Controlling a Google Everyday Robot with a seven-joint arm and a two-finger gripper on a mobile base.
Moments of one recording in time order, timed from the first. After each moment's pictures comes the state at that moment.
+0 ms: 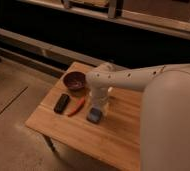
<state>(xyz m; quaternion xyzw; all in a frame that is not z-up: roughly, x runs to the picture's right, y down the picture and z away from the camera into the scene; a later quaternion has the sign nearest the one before) 0.034 0.118 0.796 -0.19 0.30 0.81 0.47</state>
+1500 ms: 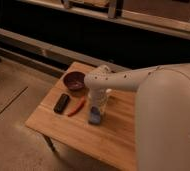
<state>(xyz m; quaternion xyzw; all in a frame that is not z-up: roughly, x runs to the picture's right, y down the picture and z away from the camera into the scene) 0.018 0.124 0.815 -0.20 0.29 0.79 0.51</state>
